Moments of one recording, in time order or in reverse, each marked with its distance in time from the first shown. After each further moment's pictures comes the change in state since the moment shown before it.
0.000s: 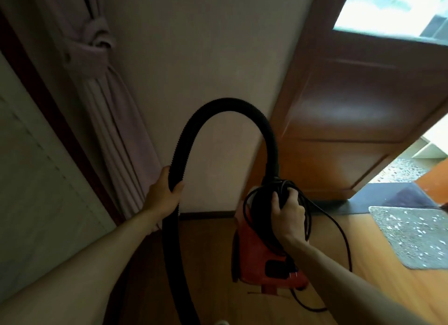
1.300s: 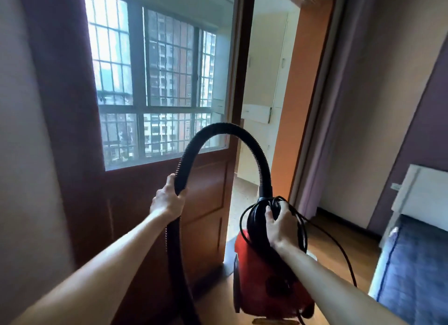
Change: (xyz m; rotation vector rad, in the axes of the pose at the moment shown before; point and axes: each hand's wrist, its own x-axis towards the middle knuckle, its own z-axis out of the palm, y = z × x) left_hand -0.093 0.582 0.264 0.148 -0.165 0.512; right_hand 0.077 0.090 -0.555 0.028 0.769 0.091
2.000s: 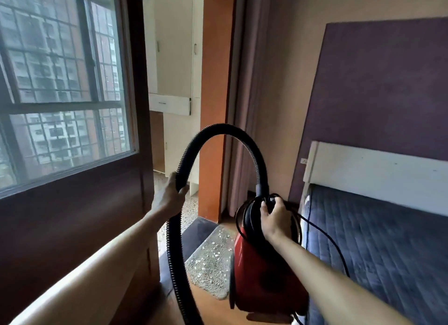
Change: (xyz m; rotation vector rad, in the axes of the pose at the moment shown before) left_hand 0.095 0.171 0.232 -0.141 -0.313 0.326; right_hand 0.157 0.143 -0.069 -0.149 0.278 0.279
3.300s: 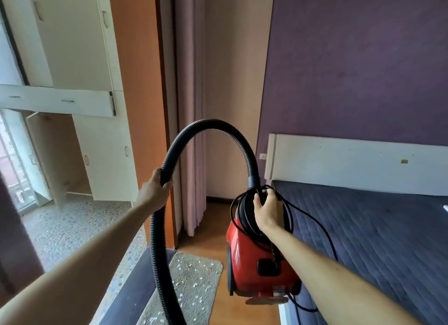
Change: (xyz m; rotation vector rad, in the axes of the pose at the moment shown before) left_hand 0.416 0.046 0.256 0.000 -0.210 0.199; right_hand 0.376 0.084 0.147 -0.163 0.140 0.143
